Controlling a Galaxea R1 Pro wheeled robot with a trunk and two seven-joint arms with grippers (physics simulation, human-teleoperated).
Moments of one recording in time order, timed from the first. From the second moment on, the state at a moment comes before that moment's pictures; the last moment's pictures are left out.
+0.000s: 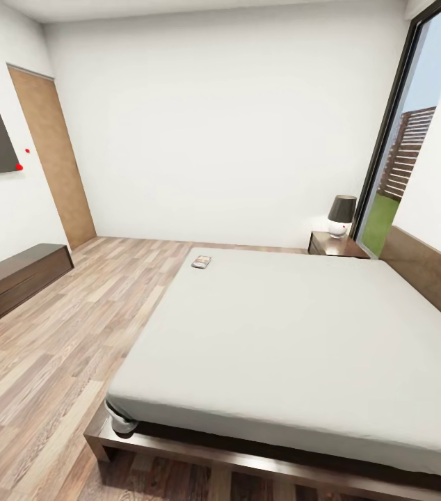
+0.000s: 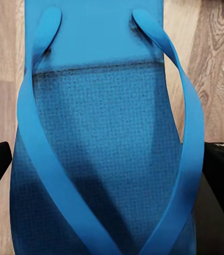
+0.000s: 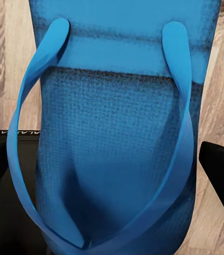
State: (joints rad) left arm -0.34 -0.04 -0.06 -0.09 0.05 0.13 0.04; right arm -0.36 0.02 0.32 -0.04 -0.32 0.16 -0.02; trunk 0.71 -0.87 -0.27
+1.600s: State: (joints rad) left arm -0.34 -0.04 -0.06 -0.09 0.05 0.14 0.04; right arm -0.36 0.02 0.33 -0.04 -0.31 0.16 -0.02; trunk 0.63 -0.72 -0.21
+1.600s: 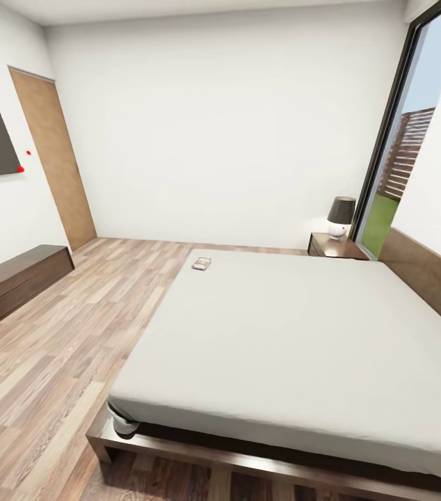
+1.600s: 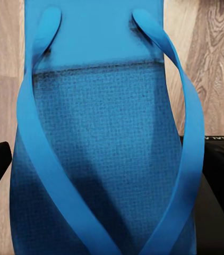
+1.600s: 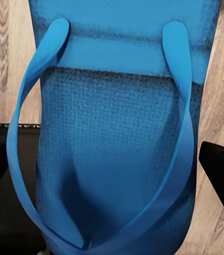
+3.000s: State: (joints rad) left arm -0.34 -0.04 -0.06 -0.09 0.05 0.13 0.04; right arm -0.36 0.02 0.33 -0.05 -0.31 0.16 -0.02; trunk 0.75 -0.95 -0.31
